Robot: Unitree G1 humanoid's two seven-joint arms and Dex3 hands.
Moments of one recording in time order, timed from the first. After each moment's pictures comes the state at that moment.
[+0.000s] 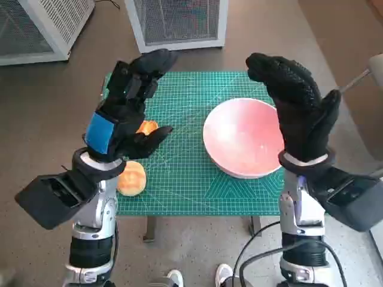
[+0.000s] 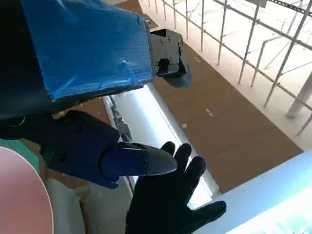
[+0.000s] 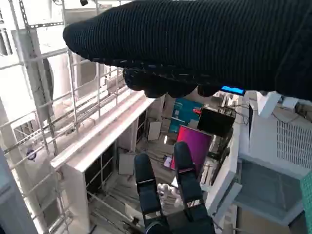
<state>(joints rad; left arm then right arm) -0.48 0.15 0.07 -0.05 -0.24 -0.28 -0.36 -0.59 -0.08 -0.10 0.16 0.31 -0.48 0.39</state>
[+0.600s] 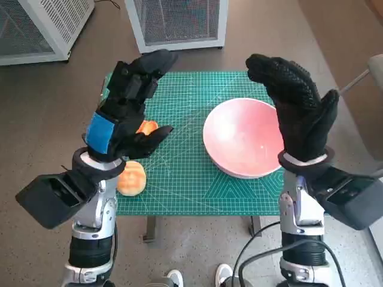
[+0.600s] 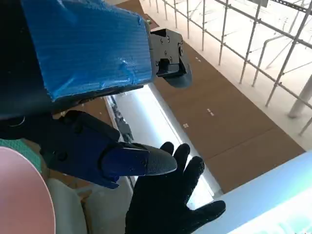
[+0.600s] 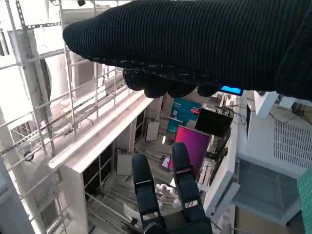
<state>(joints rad) -0.48 0.15 0.07 -0.04 -0.24 -0.28 -0.36 -0.59 -0.08 -0.10 0.18 0.31 -0.48 0.39</state>
